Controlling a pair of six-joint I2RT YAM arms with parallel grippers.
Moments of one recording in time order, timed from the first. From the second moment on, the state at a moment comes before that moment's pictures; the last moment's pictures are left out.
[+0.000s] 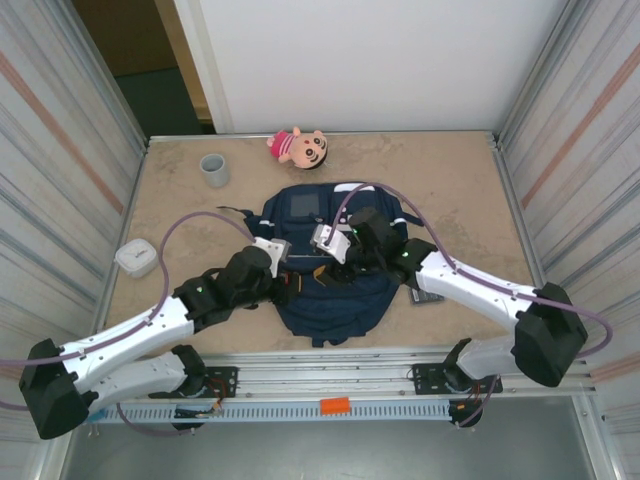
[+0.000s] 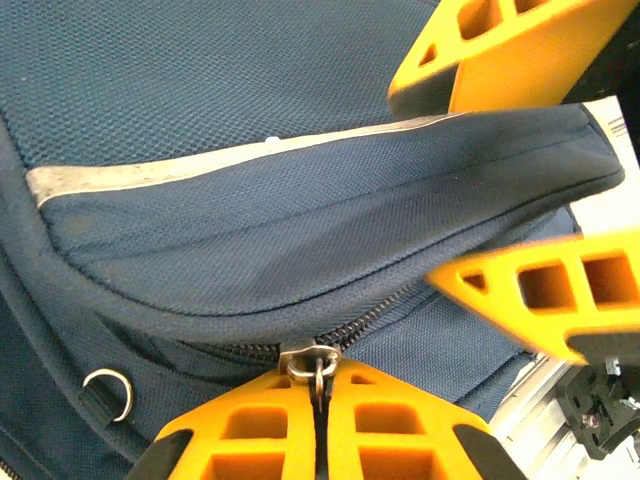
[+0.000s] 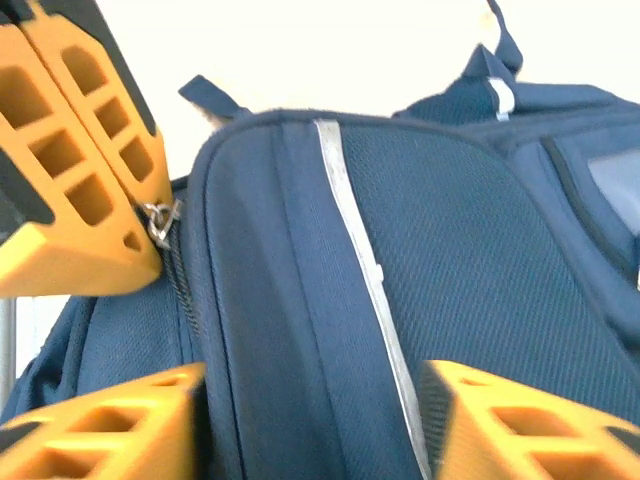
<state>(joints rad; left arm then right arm) -0.90 0.96 0.67 -0.38 0.02 -0.61 0.81 1.35 0.93 -0.28 -0.32 -0.34</state>
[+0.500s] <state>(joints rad) -0.74 0.90 0.67 -0.41 0.06 -0.58 0.65 1.36 1.00 -0.37 -0.69 -0.48</state>
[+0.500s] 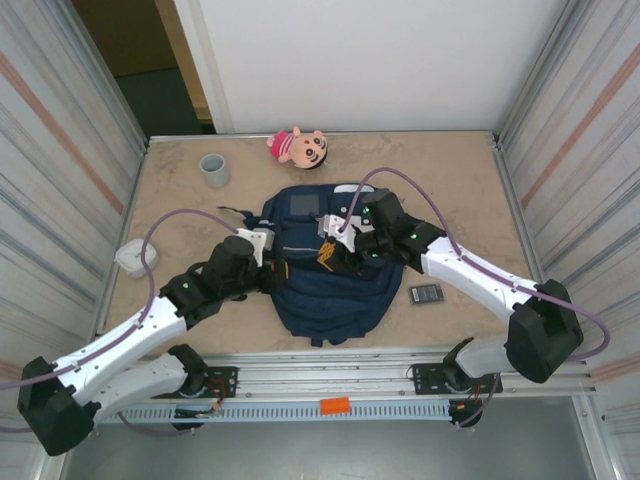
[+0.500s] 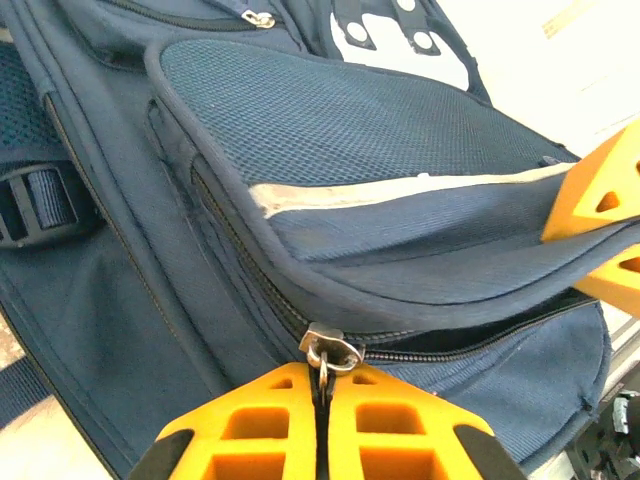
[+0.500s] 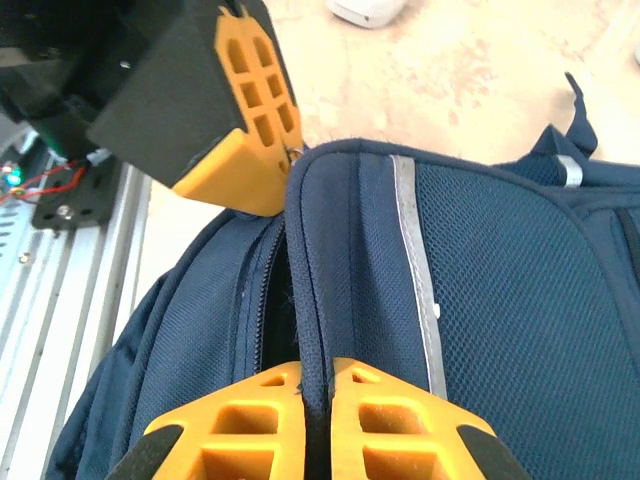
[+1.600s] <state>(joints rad) -0.59 0.97 0.67 -0.33 0.05 -0.33 0.57 1.36 1.10 -0.64 -0.85 -0.69</state>
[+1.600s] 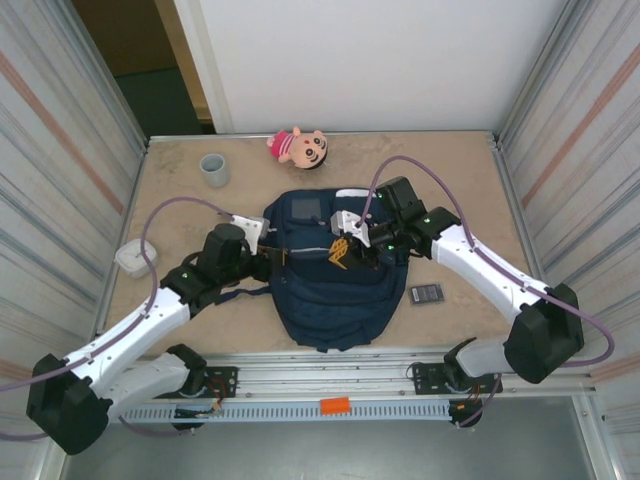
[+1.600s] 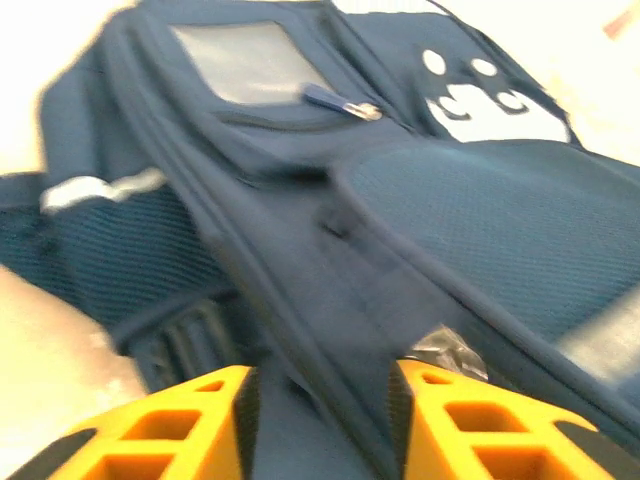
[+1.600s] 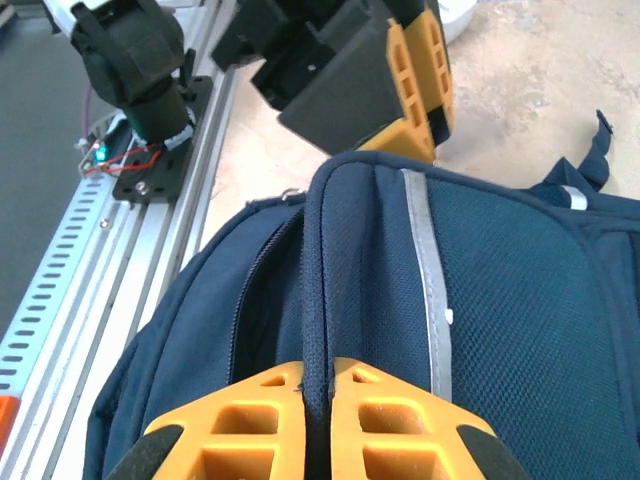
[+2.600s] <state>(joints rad) -0.76 1.14 0.90 -0.30 0.31 0.48 0.56 1.40 1.17 -0.72 -0.90 -0.72</state>
